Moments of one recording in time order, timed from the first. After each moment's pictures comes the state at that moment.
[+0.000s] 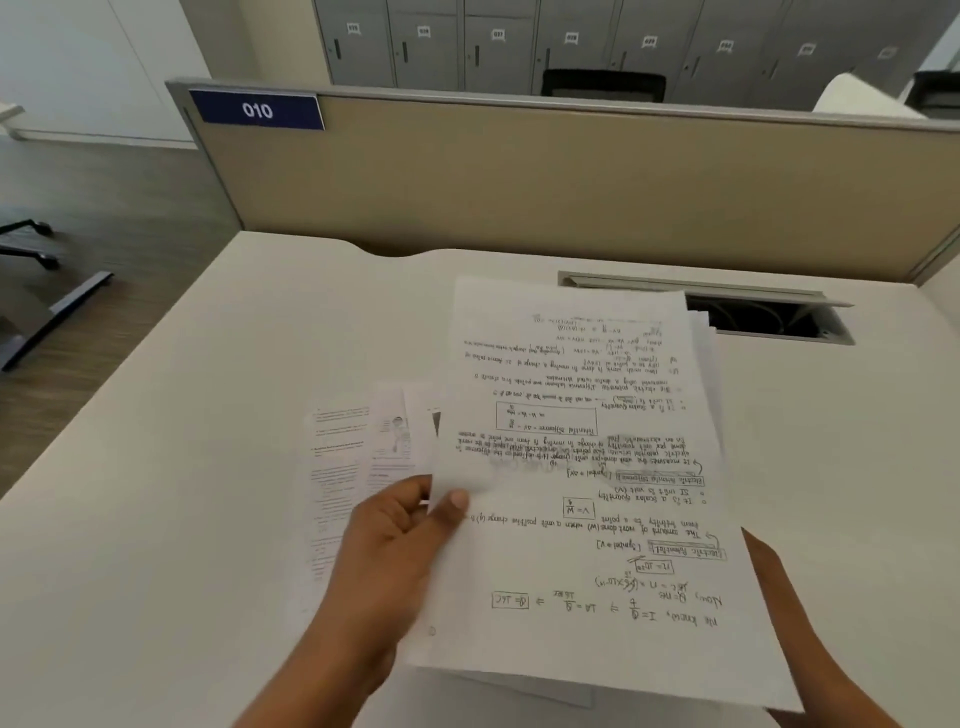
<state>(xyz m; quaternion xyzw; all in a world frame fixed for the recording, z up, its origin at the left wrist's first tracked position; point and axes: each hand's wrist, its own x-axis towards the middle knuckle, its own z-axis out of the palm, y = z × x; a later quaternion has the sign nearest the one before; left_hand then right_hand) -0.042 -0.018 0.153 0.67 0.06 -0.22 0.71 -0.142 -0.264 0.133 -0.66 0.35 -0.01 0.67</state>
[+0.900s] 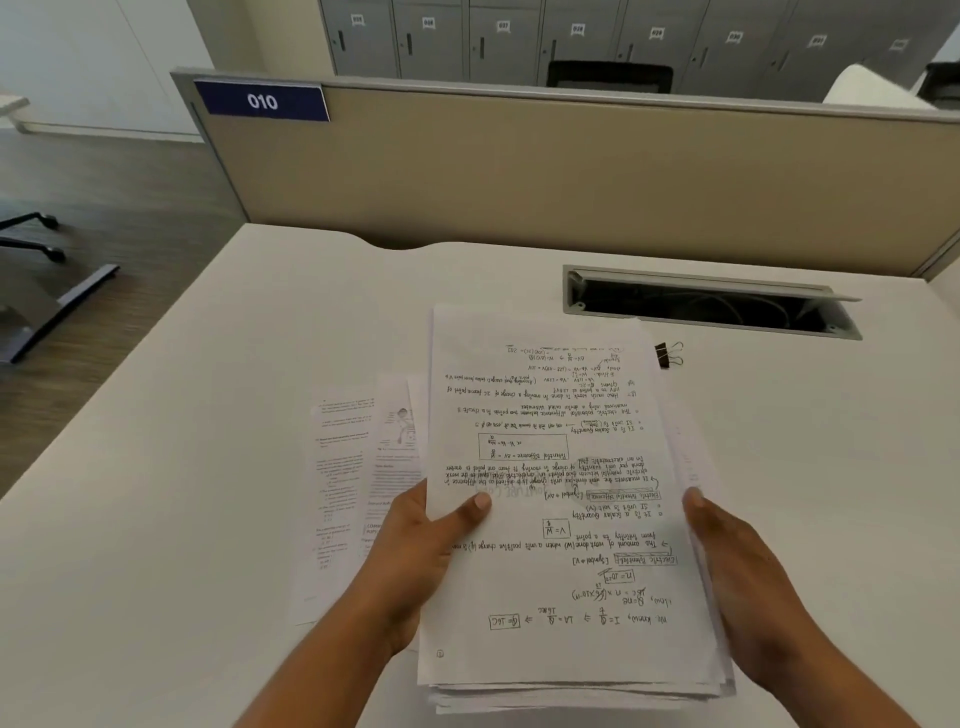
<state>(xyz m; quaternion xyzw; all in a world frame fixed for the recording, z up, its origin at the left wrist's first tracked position) -0.031 -0.023 0.120 0.64 0.07 -0.31 0.70 -0.134 -0.252 0.134 -0.65 0.27 0.00 0.71</state>
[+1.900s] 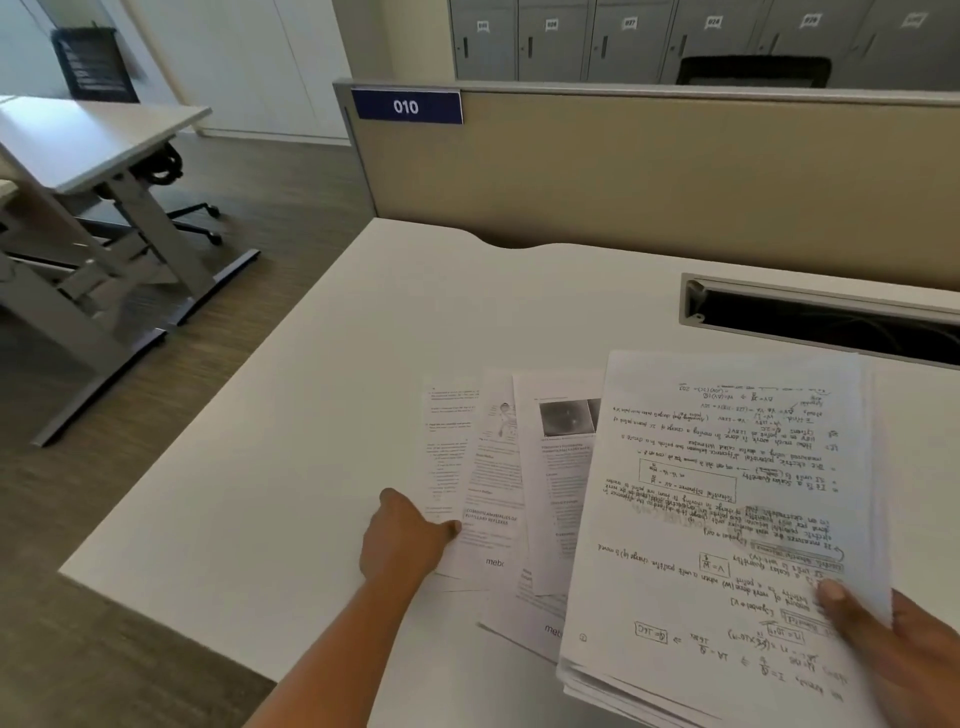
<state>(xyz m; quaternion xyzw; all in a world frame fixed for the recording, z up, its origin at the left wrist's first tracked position) 0.013 0.067 0.033 0.91 0.25 -0.18 0.29 -0.158 -0.288 0.086 -0.65 0.38 0.02 0.66</state>
